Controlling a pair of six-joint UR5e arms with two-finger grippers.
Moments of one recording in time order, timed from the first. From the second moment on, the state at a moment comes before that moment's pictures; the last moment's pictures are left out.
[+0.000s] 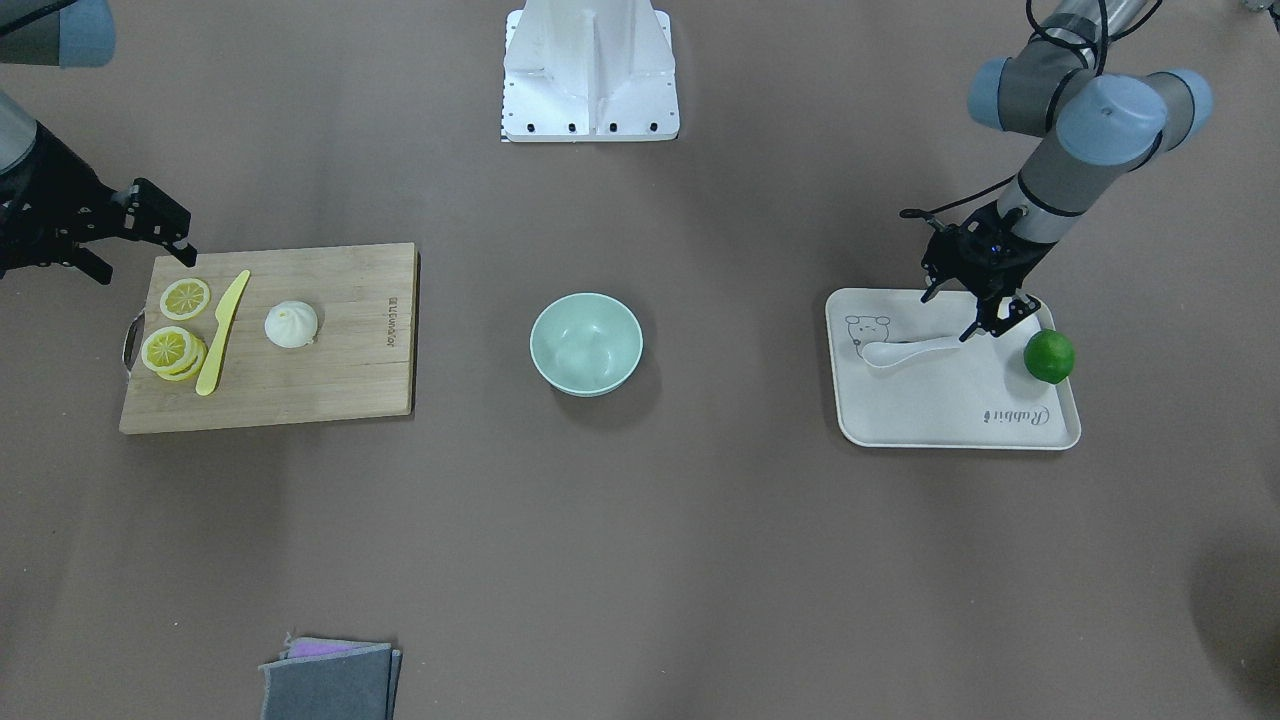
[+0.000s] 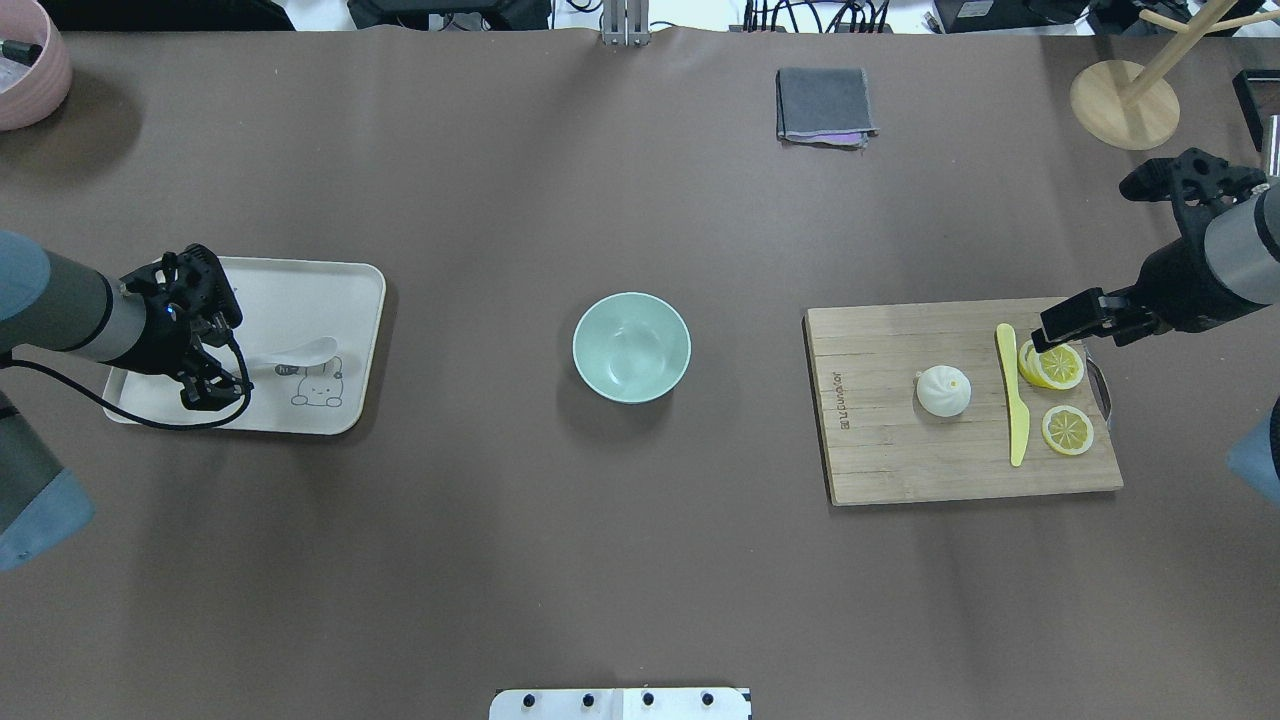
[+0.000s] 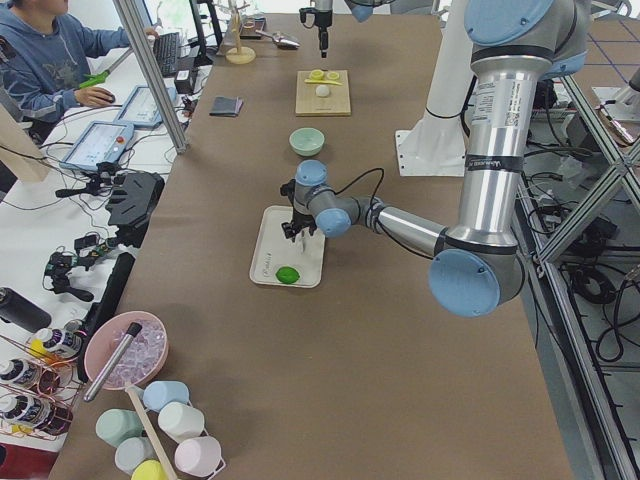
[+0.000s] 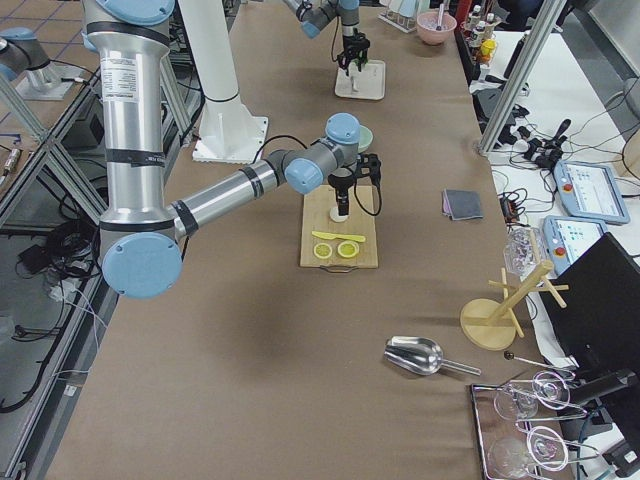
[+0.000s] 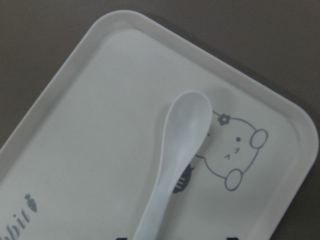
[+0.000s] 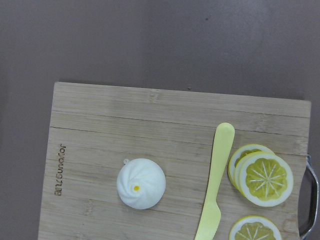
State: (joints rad) left arm -0.79 -1.67 -1.70 -2.14 -2.01 0.05; right arm 0.95 -1.57 2.02 -1.34 2.26 0.74
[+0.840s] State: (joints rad) left arm -0.78 -1.71 -1.65 -2.14 -1.98 0.05; right arm 0.92 -1.56 2.03 -1.34 2.25 0.80
